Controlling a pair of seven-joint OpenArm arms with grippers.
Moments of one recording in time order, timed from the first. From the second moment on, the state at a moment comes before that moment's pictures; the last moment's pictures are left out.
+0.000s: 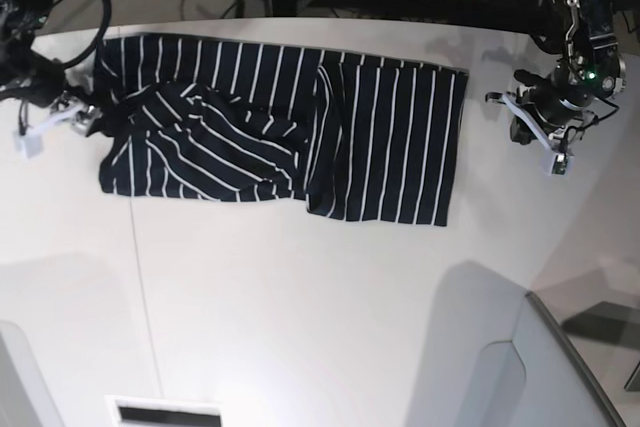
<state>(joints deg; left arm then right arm) 14.0 -19.9 -19.5 83.0 -14.5 -25.7 38.4 -6.6 5.5 40.3 74.2 37.5 30.9 -64.7</state>
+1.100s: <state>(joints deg) 6.5 -16.2 -7.7 68.8 -15.1 -25.6 28.1 -4.1 5.5 24.3 68.7 40.4 31.4 -59.2</state>
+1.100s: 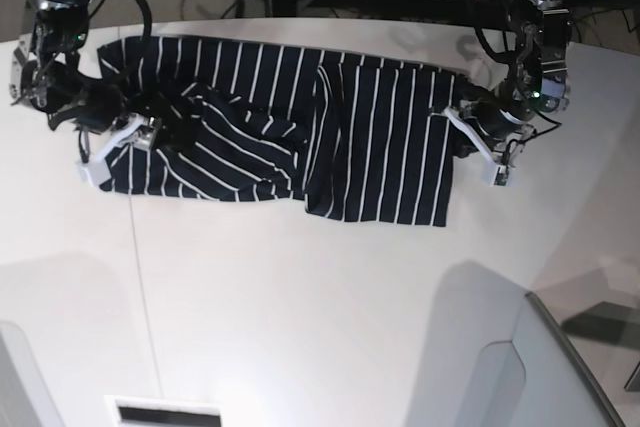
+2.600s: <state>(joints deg) -3.5 -16.4 18.6 68.0 -14.2 -25.5 30.4 -1.7 8.1 7.3 91.8 37.4 0.0 -70.2</state>
